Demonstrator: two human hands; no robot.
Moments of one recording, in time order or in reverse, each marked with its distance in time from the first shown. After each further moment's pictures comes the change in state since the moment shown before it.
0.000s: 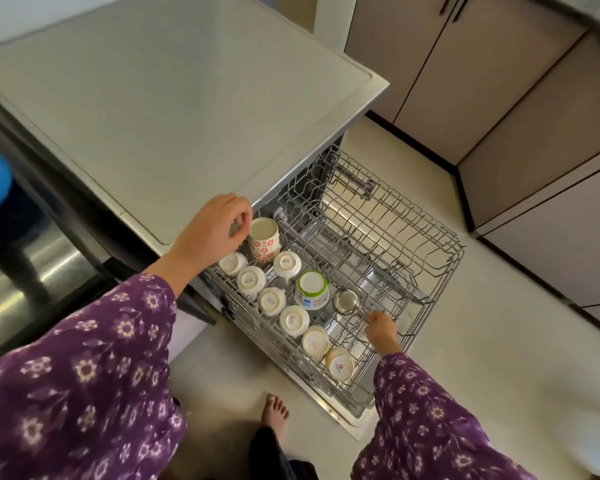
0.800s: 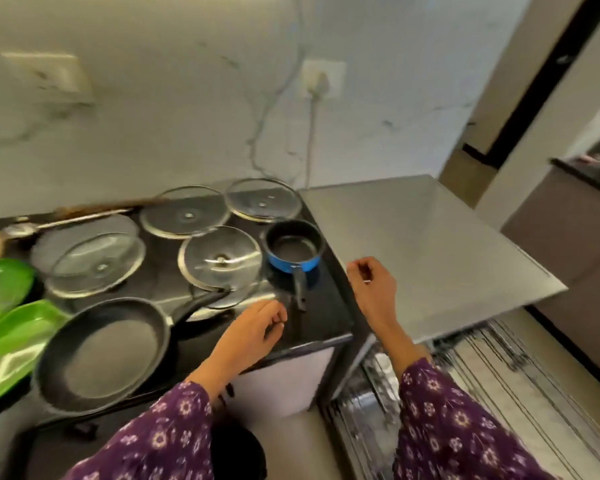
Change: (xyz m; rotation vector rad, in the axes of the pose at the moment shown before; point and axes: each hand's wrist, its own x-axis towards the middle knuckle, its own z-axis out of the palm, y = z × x) left_hand -0.297 -0.015 -0.212 0.023 0.369 -0.467; right_hand -0.365 -0.371 0.066 0.423 0.042 -1.215
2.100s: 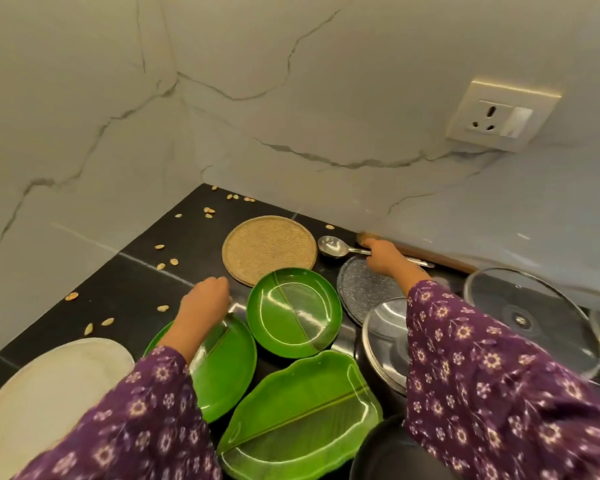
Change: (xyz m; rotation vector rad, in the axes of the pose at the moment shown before) left_hand -0.224 -0.448 -0.368 0.444 0.059 -1.194; right_hand 0.017 -0.229 0.671 -0.760 -1.051 -0.561
